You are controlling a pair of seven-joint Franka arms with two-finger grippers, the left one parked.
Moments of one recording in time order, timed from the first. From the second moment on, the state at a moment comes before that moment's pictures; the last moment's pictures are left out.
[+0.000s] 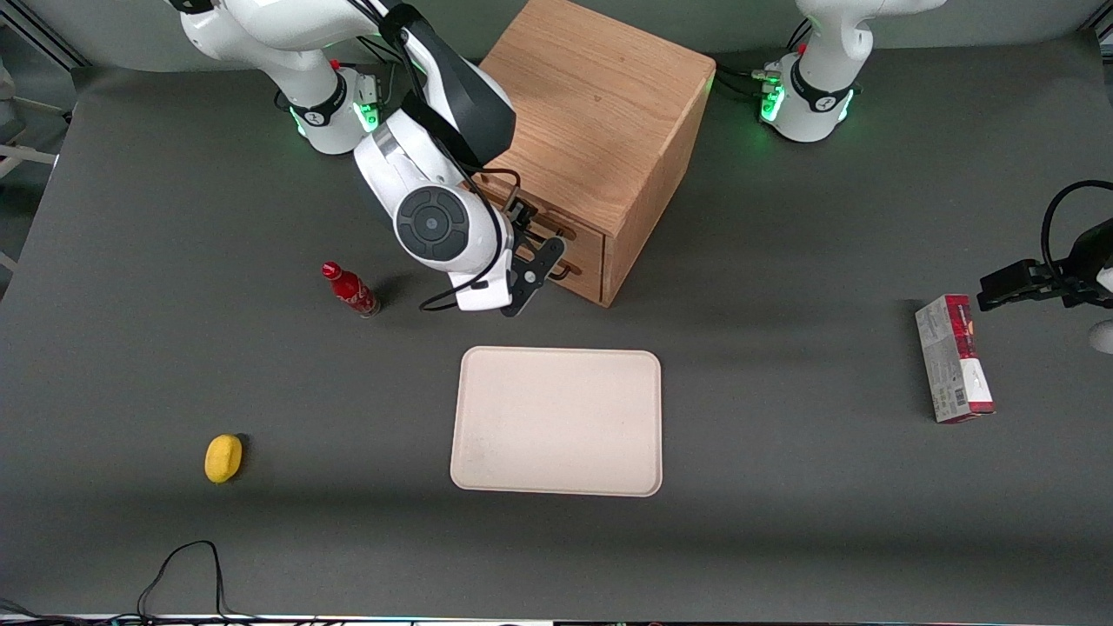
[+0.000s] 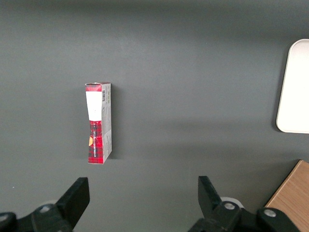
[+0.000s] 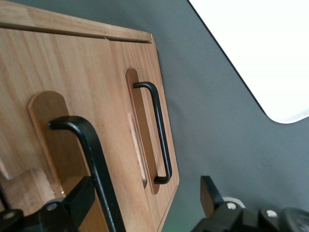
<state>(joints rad) 0.65 0.50 0.00 -1.39 0.29 1.60 -0.28</state>
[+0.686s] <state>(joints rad) 0.64 0.51 -0.01 -1.41 0.29 1.59 -0.30</state>
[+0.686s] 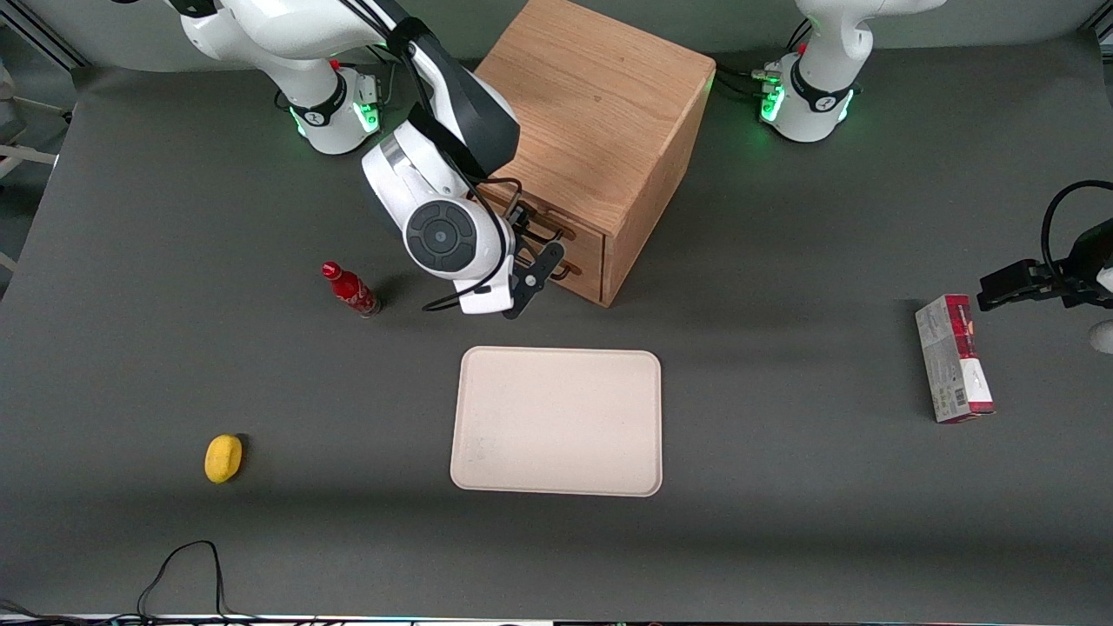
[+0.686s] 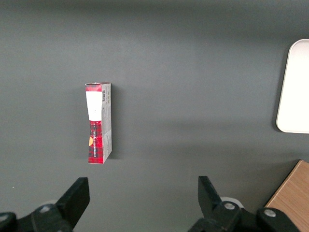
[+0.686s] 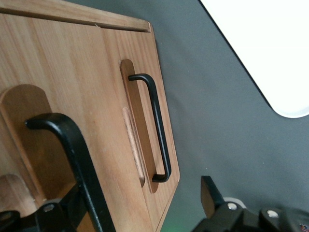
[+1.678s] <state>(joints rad) 0.54 0.57 -0.02 -1.37 0.29 1.62 -0.34</state>
